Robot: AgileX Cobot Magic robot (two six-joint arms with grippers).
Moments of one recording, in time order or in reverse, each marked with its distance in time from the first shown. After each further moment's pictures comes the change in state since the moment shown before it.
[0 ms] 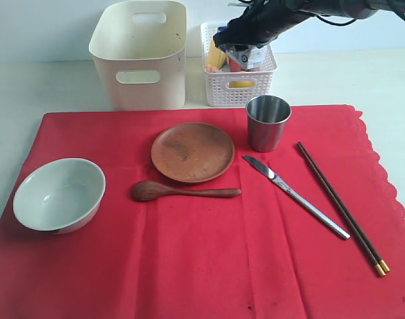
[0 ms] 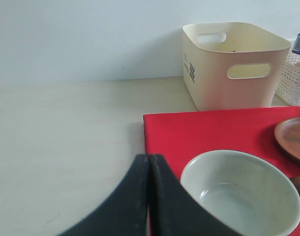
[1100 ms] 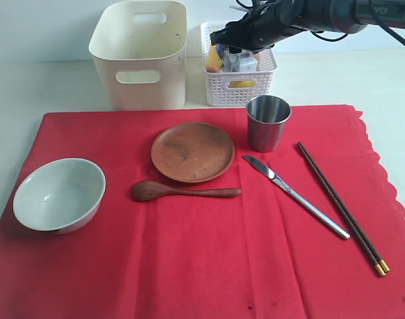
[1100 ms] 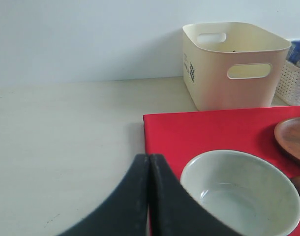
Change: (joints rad) left arm 0.000 0.000 0.000 0.000 0.000 0.000; right arm 0.000 0.053 0.000 0.051 -0.113 0.105
